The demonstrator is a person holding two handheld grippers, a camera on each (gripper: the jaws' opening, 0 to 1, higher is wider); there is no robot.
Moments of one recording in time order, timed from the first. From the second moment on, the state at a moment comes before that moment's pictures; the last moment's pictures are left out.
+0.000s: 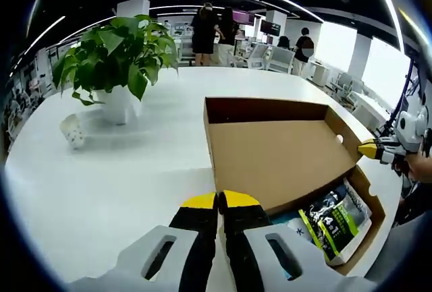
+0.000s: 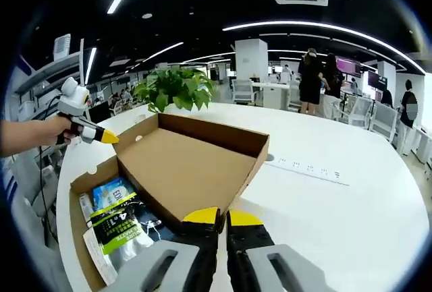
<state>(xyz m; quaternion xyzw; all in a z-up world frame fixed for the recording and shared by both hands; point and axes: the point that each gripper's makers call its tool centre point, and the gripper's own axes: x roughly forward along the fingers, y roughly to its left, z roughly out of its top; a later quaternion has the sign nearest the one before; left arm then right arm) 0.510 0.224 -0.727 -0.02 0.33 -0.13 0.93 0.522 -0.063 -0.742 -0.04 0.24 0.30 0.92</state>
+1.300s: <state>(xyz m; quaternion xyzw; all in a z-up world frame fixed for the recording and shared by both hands) 0.524 0.230 -0.742 -0.04 0.35 -0.12 0.93 0.529 -0.060 -0.750 0.00 0.28 0.28 0.92</state>
